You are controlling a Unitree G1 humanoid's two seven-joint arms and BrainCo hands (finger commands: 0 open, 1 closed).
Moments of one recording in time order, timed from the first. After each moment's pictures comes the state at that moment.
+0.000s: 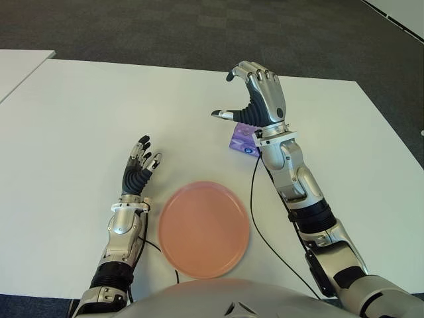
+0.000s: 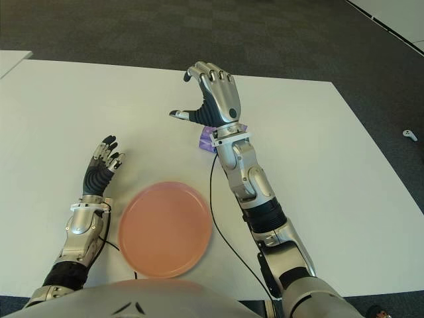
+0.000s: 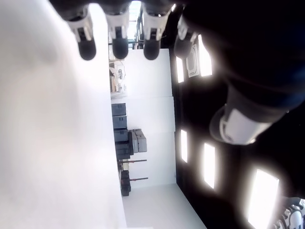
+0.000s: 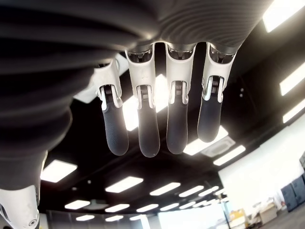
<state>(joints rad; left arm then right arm) 0.04 0.04 0.06 0.48 0.00 -0.58 0.01 -0.44 -0.32 0.31 -0.11 -0.83 -0.03 -0.25</state>
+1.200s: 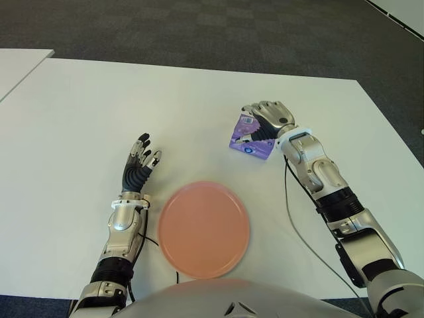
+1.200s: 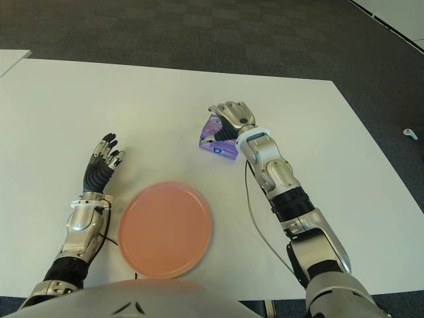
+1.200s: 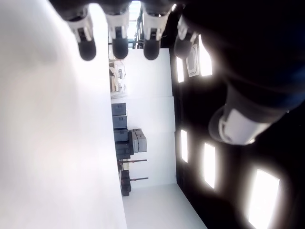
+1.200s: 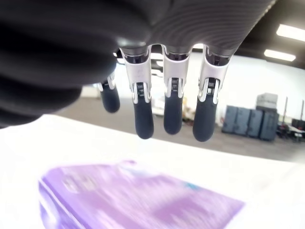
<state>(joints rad) 0.01 0.05 0.06 0.52 -0.01 -0.60 0.01 -0.51 -0.58 0.41 0.22 -1.06 0.01 0.18</state>
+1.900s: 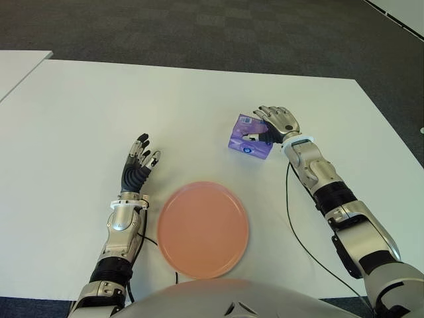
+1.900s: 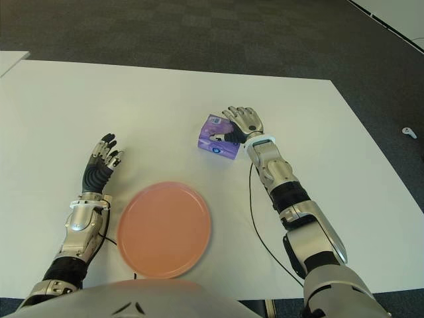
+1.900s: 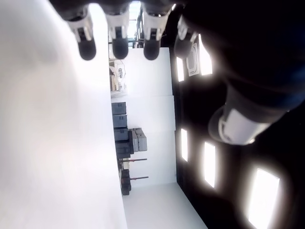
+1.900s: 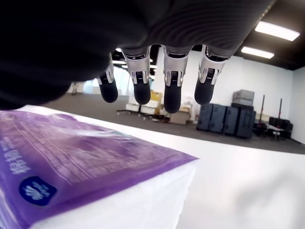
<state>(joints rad) 0.01 0.05 0.06 0.53 -0.02 -0.60 0.01 -0.60 -0.56 0.43 0.56 -1.03 -0.01 -0.07</state>
